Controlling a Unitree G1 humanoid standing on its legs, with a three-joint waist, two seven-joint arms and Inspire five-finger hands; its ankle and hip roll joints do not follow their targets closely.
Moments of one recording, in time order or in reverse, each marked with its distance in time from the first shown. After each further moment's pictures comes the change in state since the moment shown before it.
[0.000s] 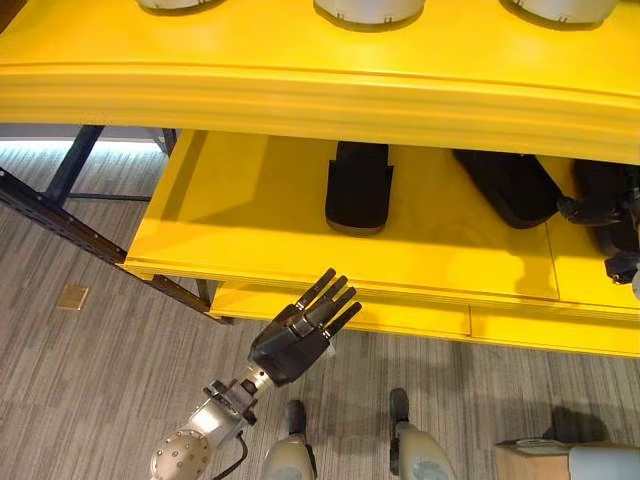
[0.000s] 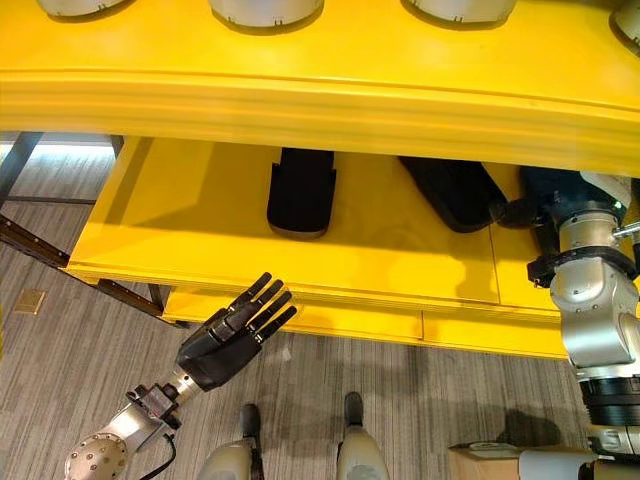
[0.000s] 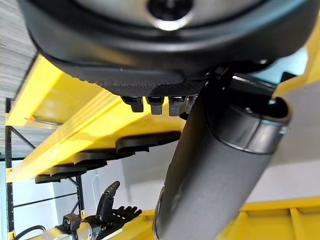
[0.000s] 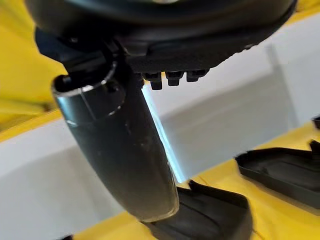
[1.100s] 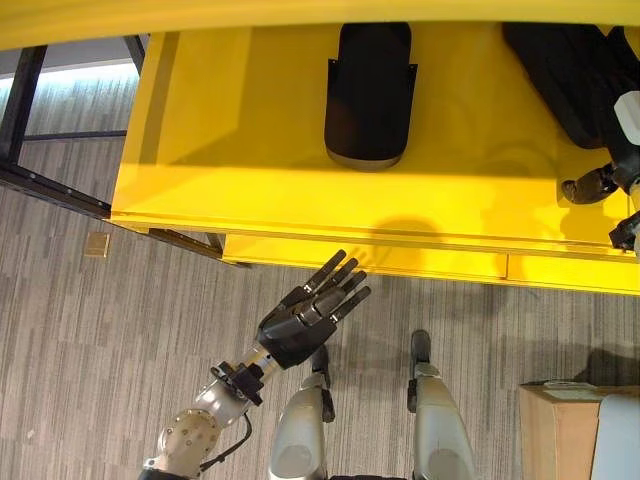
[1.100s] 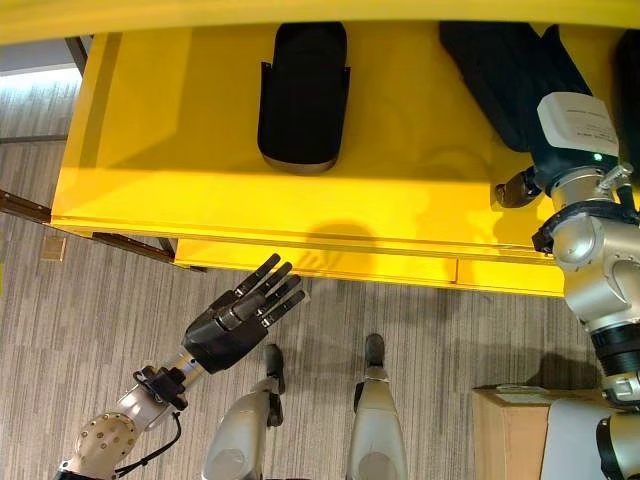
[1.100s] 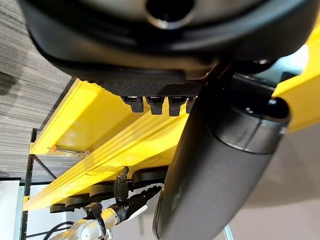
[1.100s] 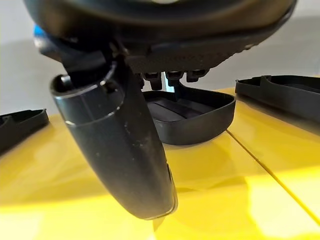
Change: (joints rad) left arm -0.090 0.038 -0.061 0.022 0.018 -0.067 -0.058; right arm -0.312 -0.129 0.311 0.179 -0.174 -0.039 0.085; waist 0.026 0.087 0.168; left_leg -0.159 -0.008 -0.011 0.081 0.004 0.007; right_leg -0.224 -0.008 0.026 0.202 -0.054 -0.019
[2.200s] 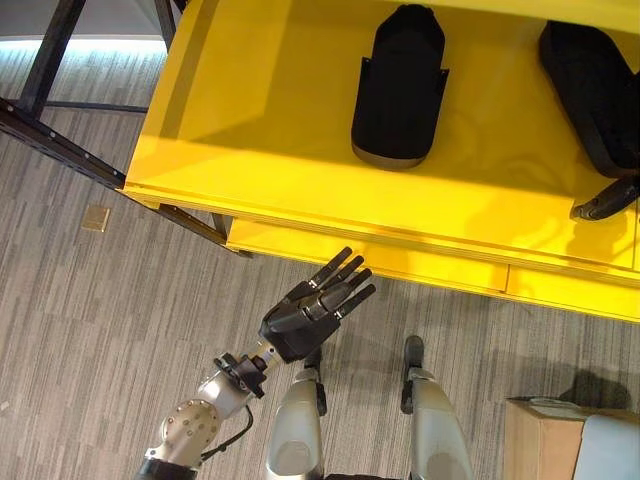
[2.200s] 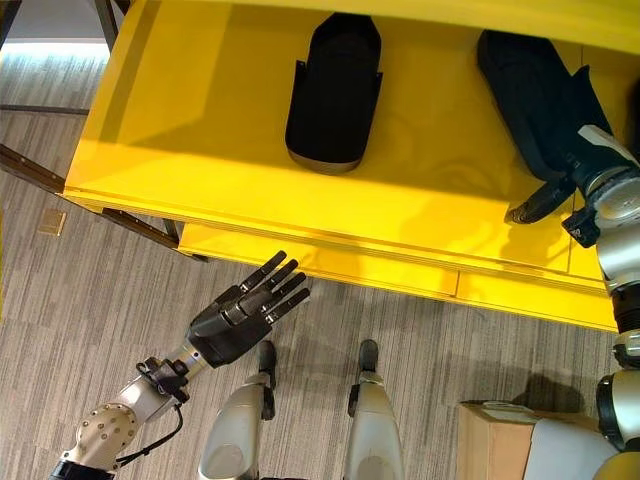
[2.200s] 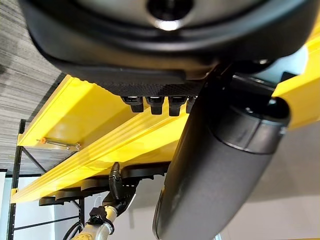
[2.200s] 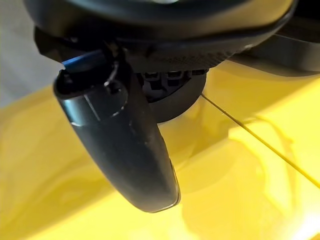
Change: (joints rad) left arm -0.054 0.000 0.008 0.000 0.004 0.050 0.039; right arm -0.222 0.011 0.047 0.268 0.292 0.225 0.381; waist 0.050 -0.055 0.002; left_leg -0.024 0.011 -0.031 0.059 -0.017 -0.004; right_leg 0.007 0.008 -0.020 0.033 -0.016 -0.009
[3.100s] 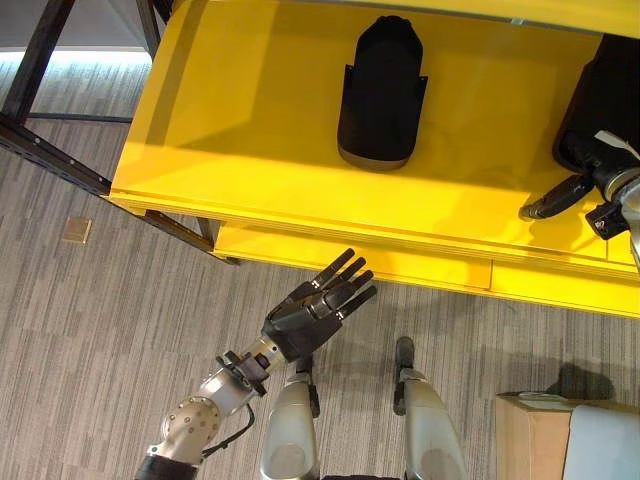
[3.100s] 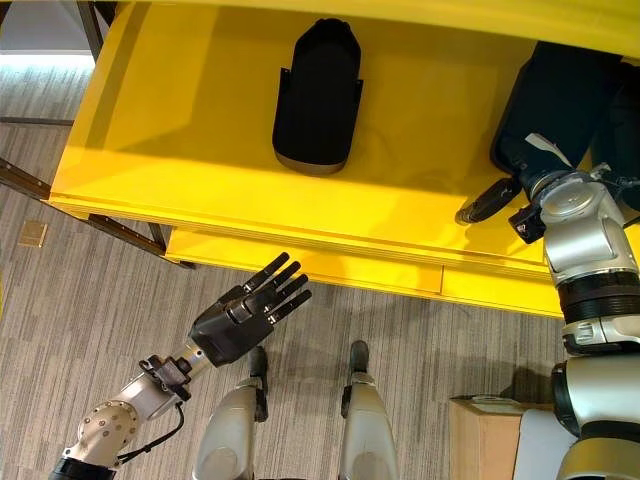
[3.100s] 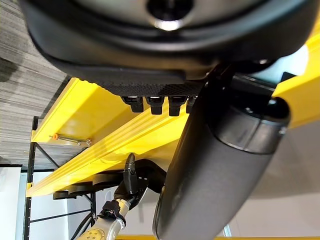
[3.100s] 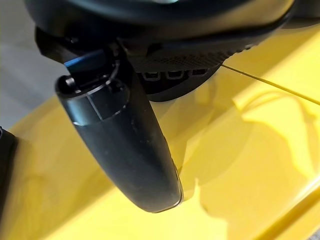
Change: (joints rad) left arm -0.013 -0.001 -0.007 0.000 0.001 0.015 0.036; right arm -0.036 0.150 -0.016 -0.038 0.033 0.094 -0.011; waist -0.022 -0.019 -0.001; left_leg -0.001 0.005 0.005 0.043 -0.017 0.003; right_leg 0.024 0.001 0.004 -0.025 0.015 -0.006
